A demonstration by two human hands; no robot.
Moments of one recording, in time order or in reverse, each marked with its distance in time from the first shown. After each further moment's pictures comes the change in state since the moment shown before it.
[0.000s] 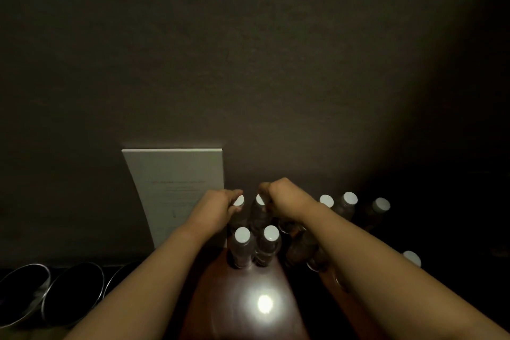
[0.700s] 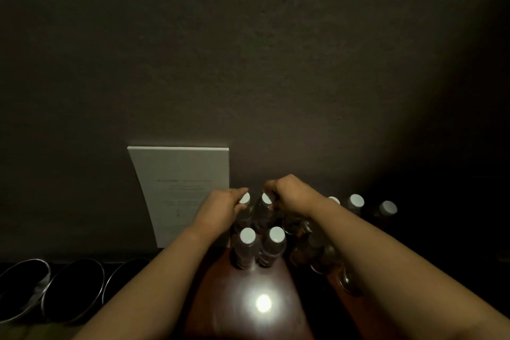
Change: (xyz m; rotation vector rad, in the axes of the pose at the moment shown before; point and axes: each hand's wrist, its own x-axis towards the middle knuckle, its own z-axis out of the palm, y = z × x) left_hand 0.001 -0.003 0.006 -0.024 0.058 0.025; right_hand 0.010 0.006 -0.007 -0.022 -0.019 -0.054
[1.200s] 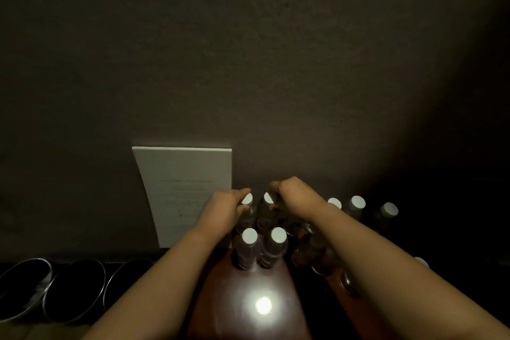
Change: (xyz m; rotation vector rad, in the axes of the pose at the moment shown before) left_hand 0.000 0.000 0.004 -0.028 0.023 -0.021; right_hand -0.006 -0.004 0.003 -0.031 0.062 0.031
